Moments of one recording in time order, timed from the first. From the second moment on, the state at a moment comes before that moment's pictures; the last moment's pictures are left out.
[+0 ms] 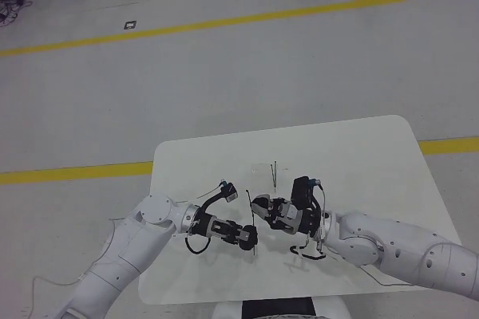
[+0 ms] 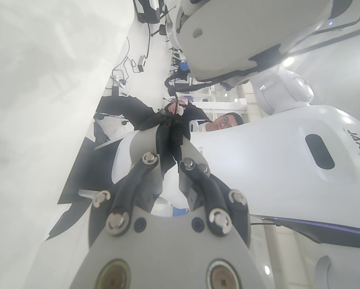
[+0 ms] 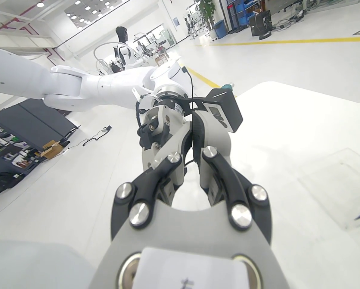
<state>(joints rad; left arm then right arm) 1.16 -0.92 -0.87 -1.44 -0.60 -0.34 -1.39 -0.88 -0.80 0.17 -1.74 -0.48 -0.34 -0.36</state>
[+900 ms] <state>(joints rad) 1.18 -0.91 -0.87 -1.46 -0.59 -0.34 -1.34 -0.89 -0.80 0.18 -1.74 -0.48 -0.34 -0.39</state>
